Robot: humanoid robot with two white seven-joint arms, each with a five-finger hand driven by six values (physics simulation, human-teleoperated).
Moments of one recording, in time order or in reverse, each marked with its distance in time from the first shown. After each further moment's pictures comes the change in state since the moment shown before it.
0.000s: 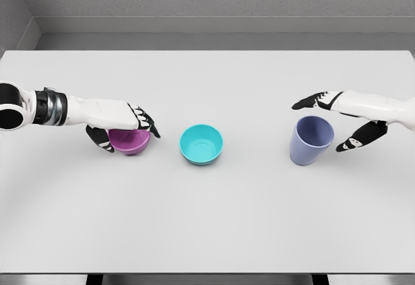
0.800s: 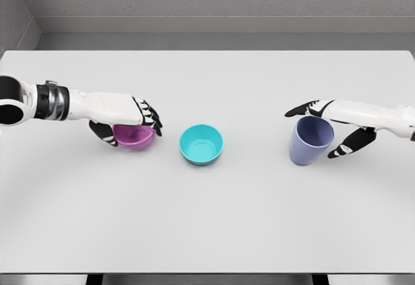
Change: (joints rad) left arm -0.021 0.002 0.018 -0.058 -0.020 0.000 0.000; right arm 0.000 0.045 0.040 0.043 0.006 0.000 0.000
